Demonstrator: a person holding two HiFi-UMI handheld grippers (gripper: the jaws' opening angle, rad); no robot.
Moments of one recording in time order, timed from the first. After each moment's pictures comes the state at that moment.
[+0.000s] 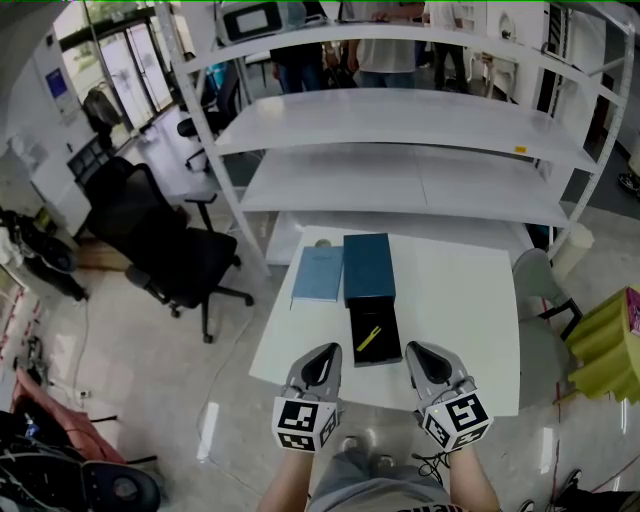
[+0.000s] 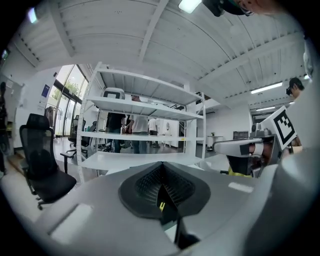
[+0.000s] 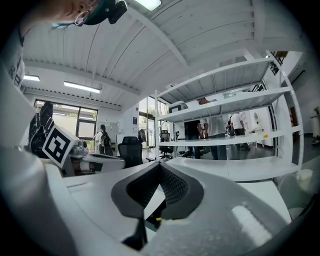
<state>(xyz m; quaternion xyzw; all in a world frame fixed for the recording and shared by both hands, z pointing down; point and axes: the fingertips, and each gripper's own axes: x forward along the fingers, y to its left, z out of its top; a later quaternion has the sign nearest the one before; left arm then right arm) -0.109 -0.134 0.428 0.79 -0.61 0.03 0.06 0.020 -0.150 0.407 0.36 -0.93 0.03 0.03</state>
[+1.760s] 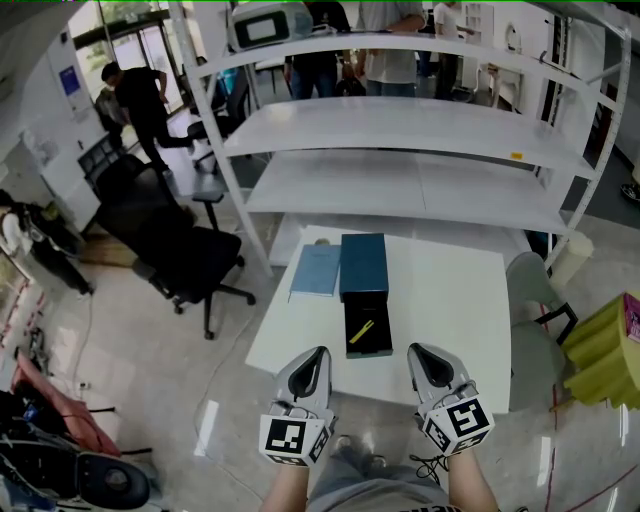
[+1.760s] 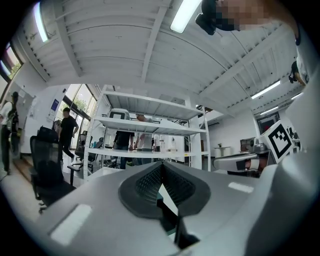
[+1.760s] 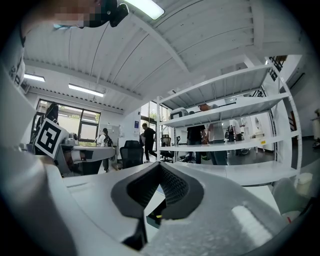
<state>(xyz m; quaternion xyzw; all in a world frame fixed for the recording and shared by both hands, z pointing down) -0.093 -0.072 0.379 0.77 -0.64 -0.04 -0.01 0.052 -0.115 0.392 0.35 -0.94 0.01 0.01</state>
